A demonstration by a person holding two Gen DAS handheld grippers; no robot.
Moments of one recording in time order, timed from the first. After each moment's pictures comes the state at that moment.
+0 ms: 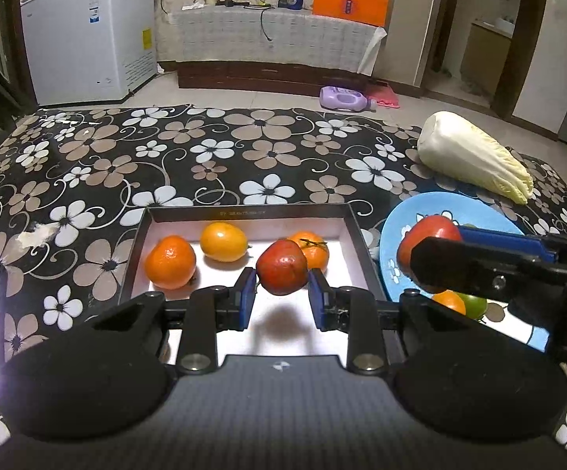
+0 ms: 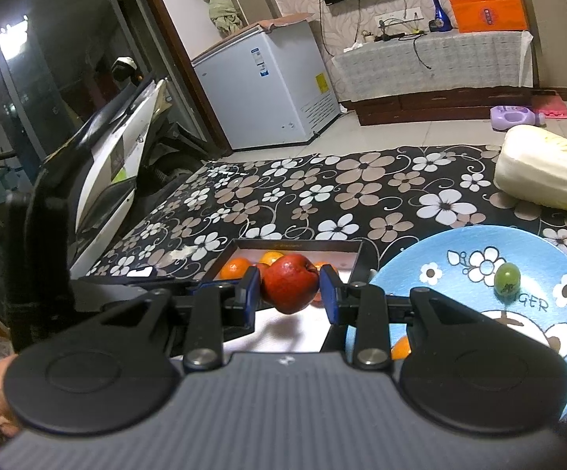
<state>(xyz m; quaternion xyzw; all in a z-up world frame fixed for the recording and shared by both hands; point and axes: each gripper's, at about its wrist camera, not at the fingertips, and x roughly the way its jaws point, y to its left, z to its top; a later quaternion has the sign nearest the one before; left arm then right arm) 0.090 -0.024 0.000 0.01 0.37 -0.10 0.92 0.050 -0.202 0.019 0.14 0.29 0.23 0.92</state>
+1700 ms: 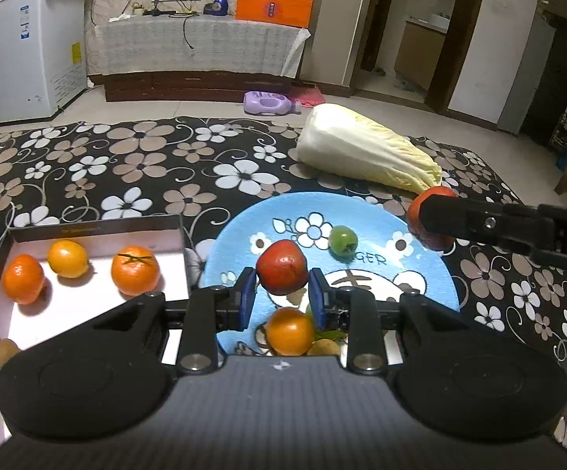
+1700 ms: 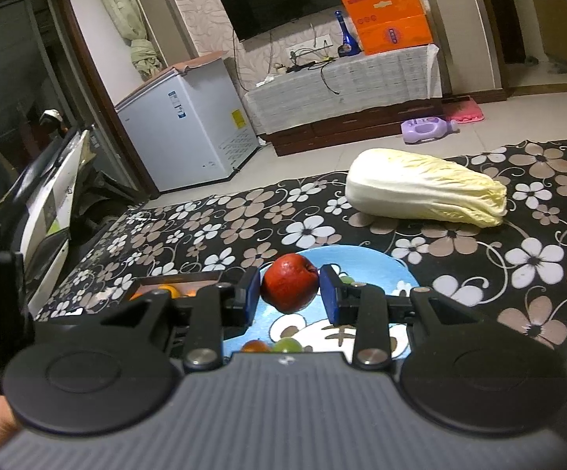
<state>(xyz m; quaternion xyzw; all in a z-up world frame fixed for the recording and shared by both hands) 0.080 -0.120 -0.003 0.01 0.36 -0.21 0.91 0.026 -0.308 0.020 0.17 0.27 0.11 0.94</state>
